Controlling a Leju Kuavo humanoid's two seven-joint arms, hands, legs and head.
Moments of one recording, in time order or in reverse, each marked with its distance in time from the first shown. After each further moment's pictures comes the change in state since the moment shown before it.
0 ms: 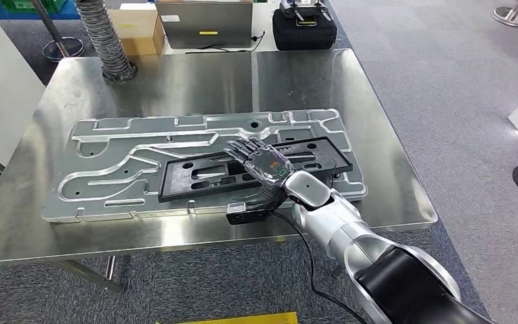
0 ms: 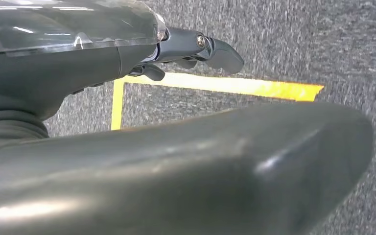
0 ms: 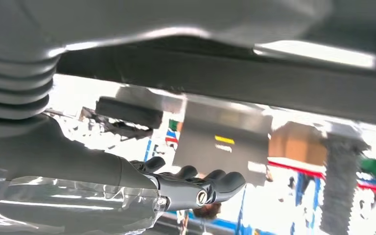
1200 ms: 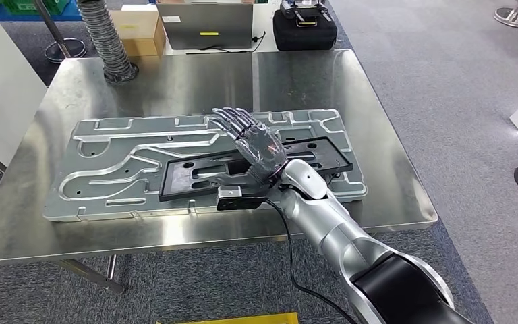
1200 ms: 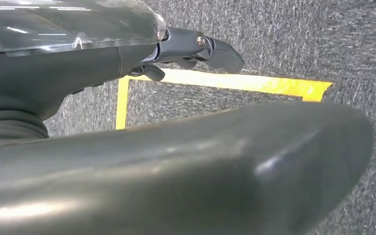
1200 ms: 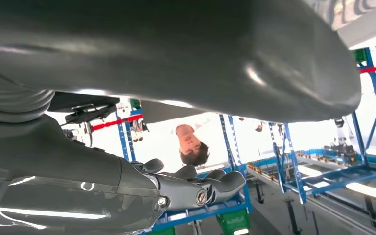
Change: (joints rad) left arm -0.001 -0.005 -0.001 0.000 0.003 0.007 0.014; right arm 0.032 0.039 -0.138 -0.196 -0.252 -0.031 -0.234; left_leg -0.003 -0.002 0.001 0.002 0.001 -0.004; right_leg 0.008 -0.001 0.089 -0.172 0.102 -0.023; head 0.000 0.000
